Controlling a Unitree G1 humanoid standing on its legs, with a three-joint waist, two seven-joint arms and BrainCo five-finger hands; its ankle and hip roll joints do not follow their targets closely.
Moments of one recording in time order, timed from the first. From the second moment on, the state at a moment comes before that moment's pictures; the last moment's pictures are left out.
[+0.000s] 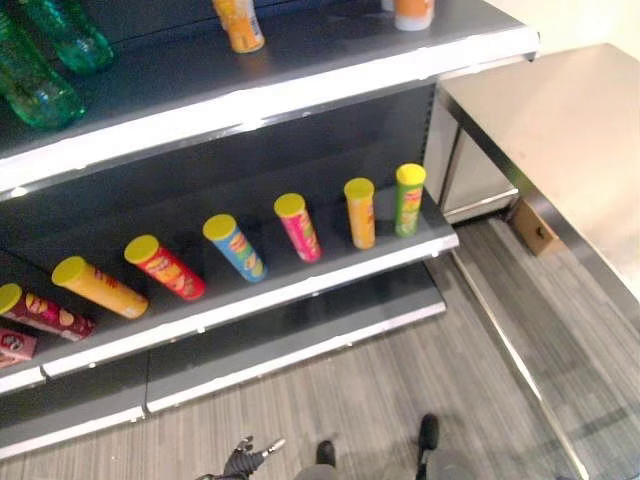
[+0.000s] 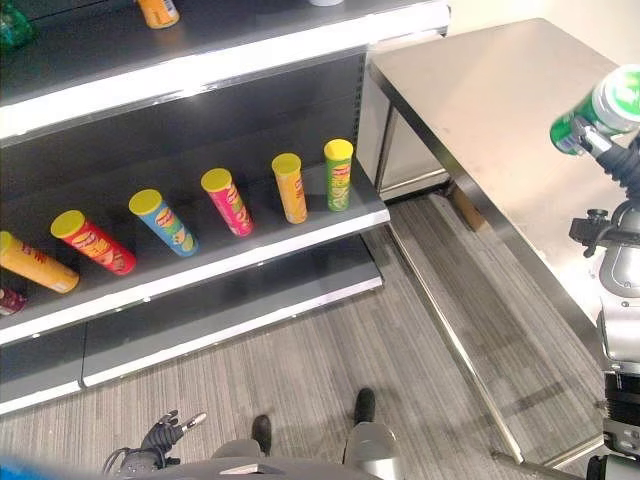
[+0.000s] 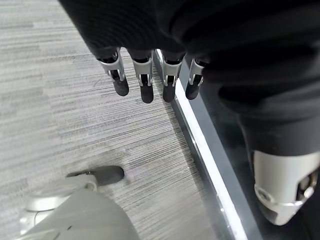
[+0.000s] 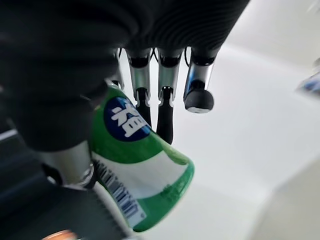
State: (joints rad) left arm 0.14 0.24 -0.03 0.94 -0.11 -0.07 0.10; right arm -0.18 -0.90 -0.35 -0.08 0.06 -0.19 -0.36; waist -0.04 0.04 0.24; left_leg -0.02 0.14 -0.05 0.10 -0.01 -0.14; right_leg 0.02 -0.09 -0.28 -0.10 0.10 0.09
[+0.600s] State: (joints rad) left arm 0.11 0.35 0.00 1.02 -0.12 -0.08 0.12; right arm -0.24 -0.81 -0.25 -0.14 0.12 -0.19 -0.31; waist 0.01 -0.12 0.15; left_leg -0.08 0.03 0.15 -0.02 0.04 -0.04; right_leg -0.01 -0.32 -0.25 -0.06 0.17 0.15
